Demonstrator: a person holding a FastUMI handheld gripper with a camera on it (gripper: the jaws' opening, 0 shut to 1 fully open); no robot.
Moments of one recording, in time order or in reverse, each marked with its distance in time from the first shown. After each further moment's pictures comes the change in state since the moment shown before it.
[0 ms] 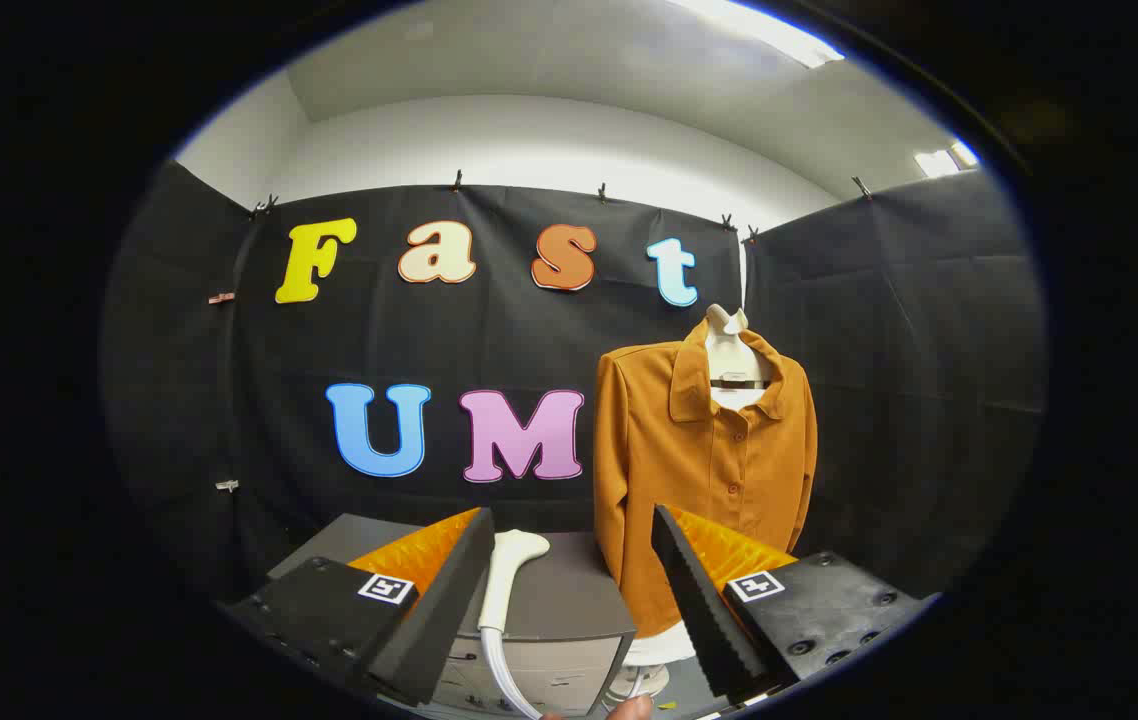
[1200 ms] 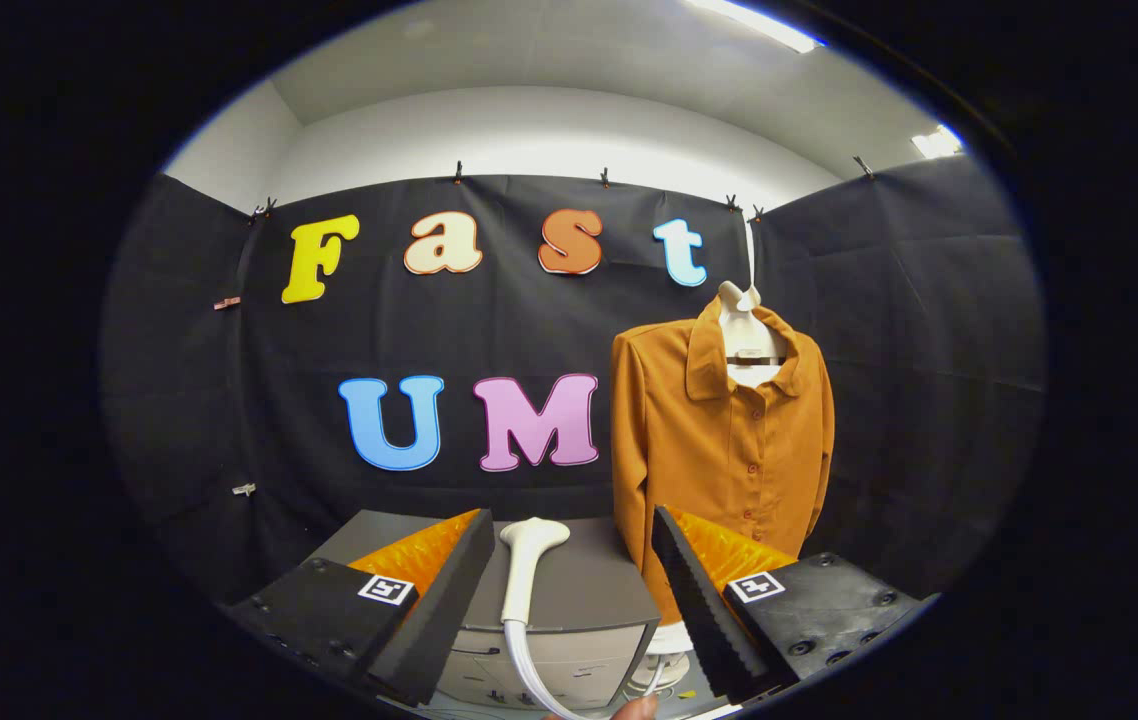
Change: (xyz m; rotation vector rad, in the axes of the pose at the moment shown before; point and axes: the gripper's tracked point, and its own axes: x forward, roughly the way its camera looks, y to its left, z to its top) arm 0.005 0.022 -0.024 0.042 0.082 0.038
